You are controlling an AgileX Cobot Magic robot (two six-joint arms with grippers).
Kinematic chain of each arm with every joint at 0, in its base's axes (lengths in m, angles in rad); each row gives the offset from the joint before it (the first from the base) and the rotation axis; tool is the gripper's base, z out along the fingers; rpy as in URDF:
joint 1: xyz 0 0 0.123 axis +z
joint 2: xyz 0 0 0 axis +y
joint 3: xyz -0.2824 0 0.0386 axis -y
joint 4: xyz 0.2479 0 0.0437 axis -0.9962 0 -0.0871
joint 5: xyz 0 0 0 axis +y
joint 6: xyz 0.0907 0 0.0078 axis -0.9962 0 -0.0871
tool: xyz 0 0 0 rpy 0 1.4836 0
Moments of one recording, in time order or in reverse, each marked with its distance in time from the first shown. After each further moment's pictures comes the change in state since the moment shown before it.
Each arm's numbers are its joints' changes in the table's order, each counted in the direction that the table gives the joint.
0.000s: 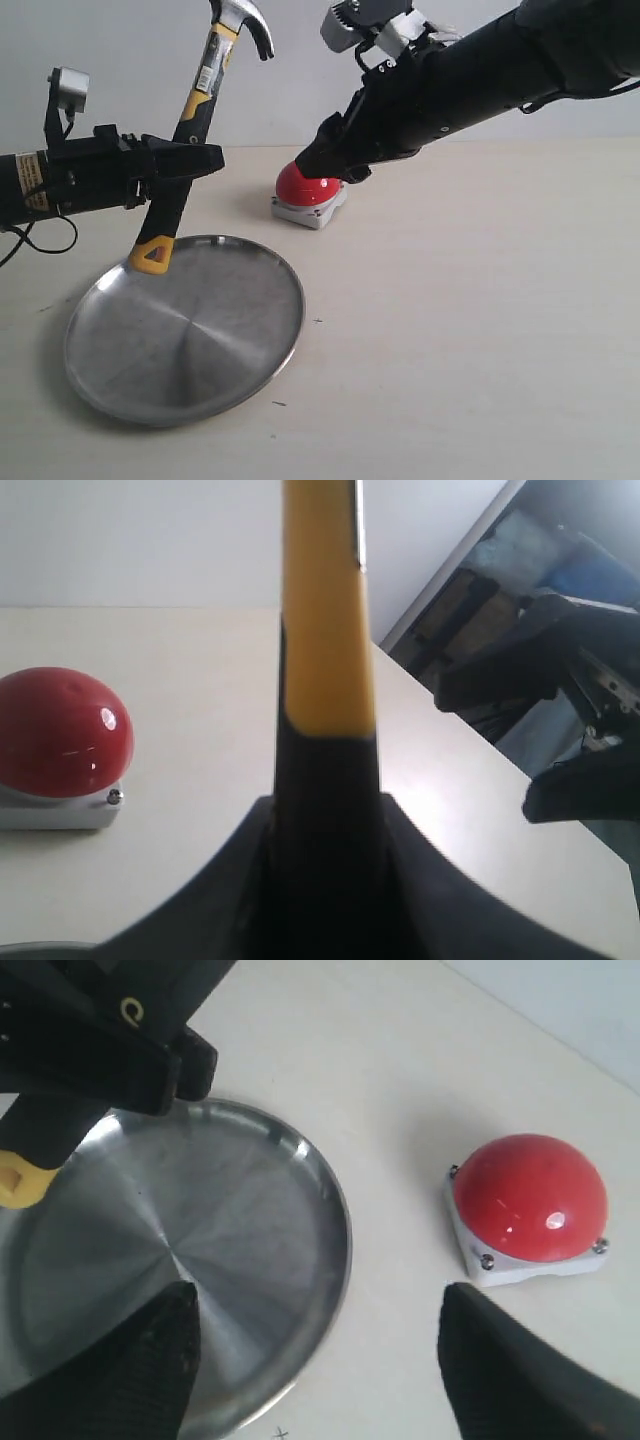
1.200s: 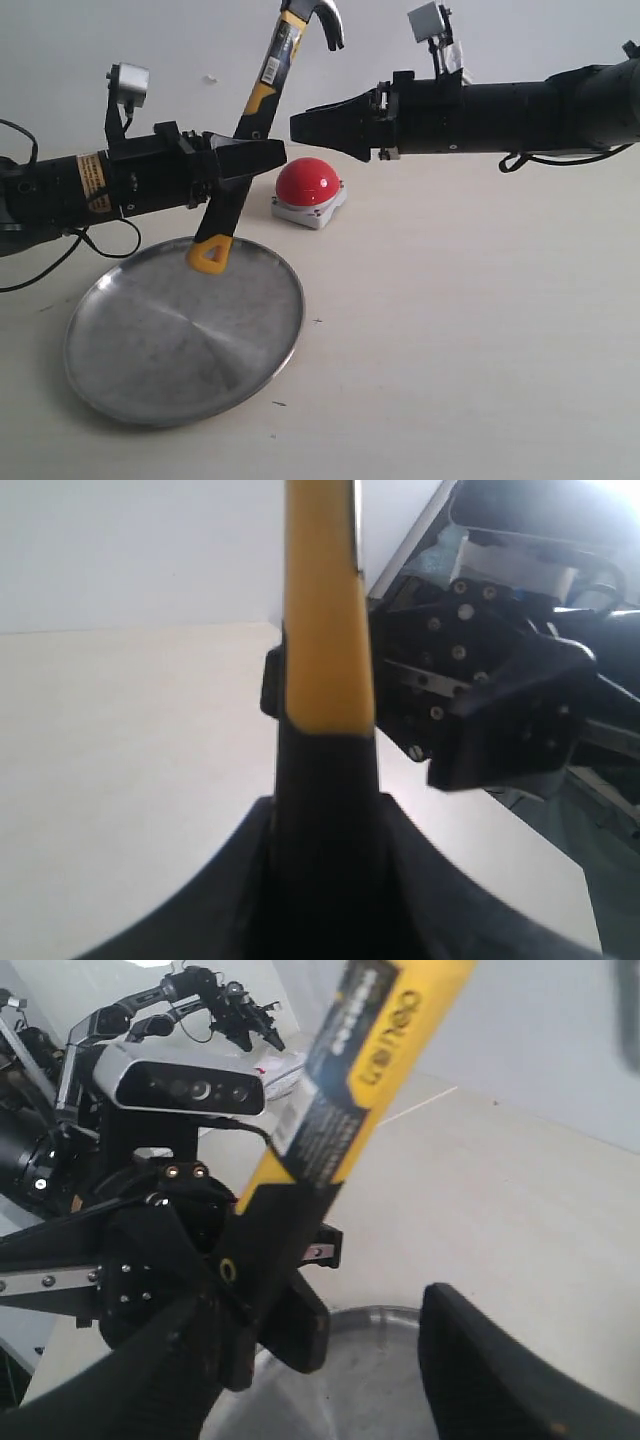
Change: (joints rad) left arm -0.176 0.000 0.000 0.153 0.000 -0.078; right arm -0.214 0.303 0.038 -0.818 0.641 0.721
